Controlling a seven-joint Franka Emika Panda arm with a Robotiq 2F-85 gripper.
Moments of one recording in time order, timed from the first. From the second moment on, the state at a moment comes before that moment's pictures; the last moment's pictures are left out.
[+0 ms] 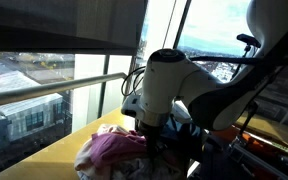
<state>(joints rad) 0.22 0.53 0.14 -2.10 -0.62 2.51 -0.32</state>
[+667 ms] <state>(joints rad) 0.20 0.49 0.14 -2.10 -0.60 2.51 -0.33</state>
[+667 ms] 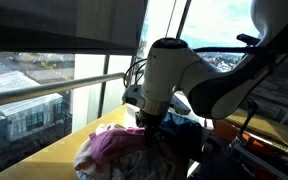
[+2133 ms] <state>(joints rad) 0.05 -0.23 0.09 -2.32 -0.45 2.40 -0.44</state>
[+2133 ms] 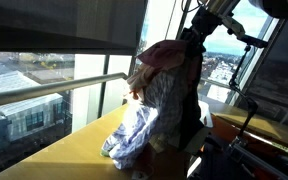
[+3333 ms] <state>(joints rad) -0.01 -0.48 -0.06 -2.15 -0.48 2.15 -0.53</state>
